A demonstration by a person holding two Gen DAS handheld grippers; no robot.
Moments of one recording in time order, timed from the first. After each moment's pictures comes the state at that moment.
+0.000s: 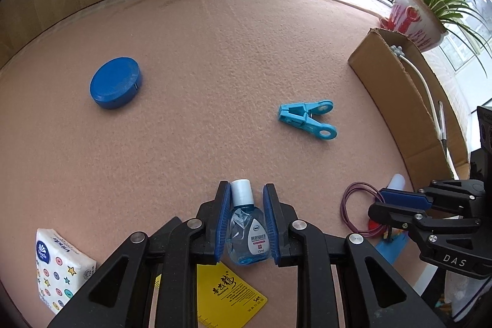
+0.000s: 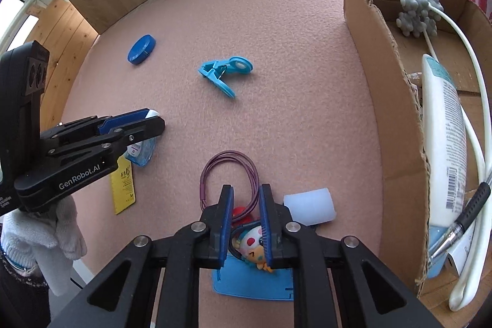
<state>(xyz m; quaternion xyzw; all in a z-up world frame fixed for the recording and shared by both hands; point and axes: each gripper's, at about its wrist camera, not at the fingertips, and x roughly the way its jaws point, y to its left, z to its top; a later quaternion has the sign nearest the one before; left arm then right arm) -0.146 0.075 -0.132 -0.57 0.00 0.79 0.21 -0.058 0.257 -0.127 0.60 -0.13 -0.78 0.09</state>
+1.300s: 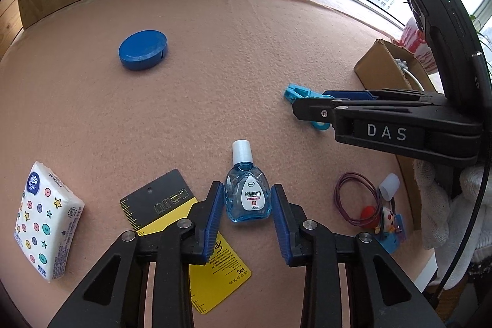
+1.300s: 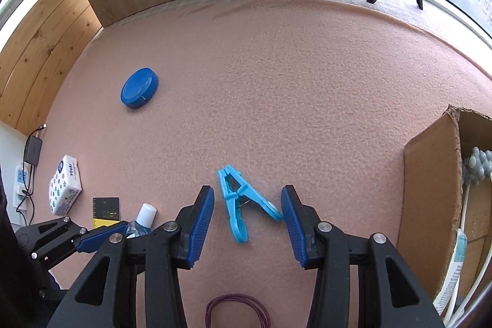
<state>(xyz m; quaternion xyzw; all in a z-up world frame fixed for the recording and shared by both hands) -0.103 0.064 -0.132 -0.56 -0.05 0.81 0.16 -0.154 0.221 -0.124 0.58 -0.03 -0.81 0.12</state>
